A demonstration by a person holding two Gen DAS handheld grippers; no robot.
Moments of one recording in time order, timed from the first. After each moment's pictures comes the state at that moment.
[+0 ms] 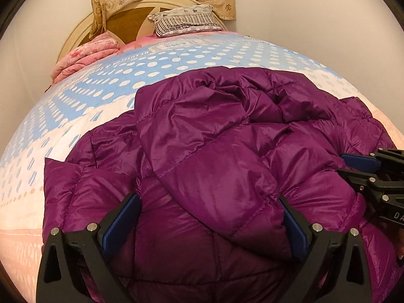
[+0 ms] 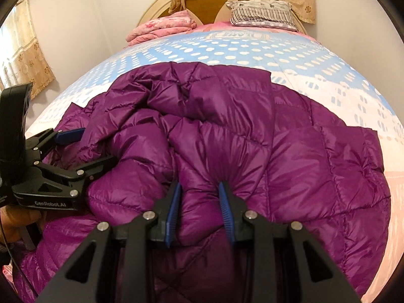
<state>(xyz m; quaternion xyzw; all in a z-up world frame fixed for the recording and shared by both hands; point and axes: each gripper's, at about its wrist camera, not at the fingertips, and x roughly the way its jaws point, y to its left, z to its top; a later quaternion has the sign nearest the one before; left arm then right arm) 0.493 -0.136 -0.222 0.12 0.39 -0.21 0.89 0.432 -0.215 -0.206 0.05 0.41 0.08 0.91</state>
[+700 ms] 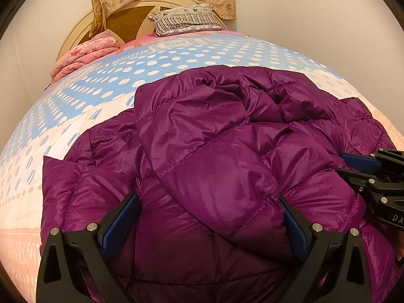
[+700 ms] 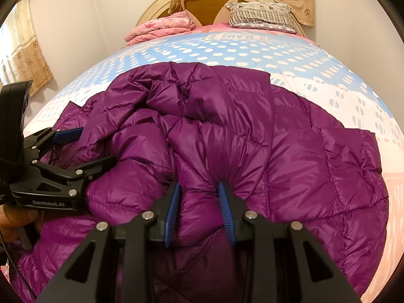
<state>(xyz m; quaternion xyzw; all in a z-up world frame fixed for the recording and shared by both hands) 0.492 -0.135 -0.223 0.12 0.39 -0.21 0.89 0.432 -0.214 -0.207 0.04 0.41 0.08 0.91</state>
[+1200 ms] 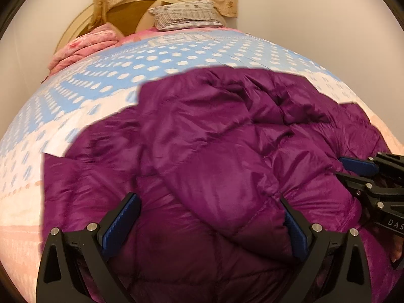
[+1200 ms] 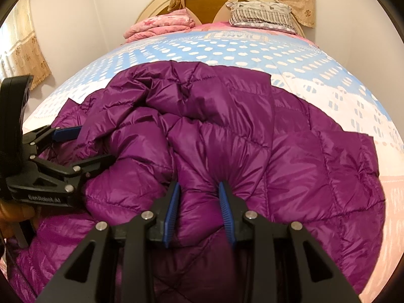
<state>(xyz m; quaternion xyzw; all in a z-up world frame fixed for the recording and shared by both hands) 0.494 -0.124 -0.211 0.10 0.40 -0.20 0.89 0.430 -0.218 -0.197 0.03 0.42 0.08 0.90</state>
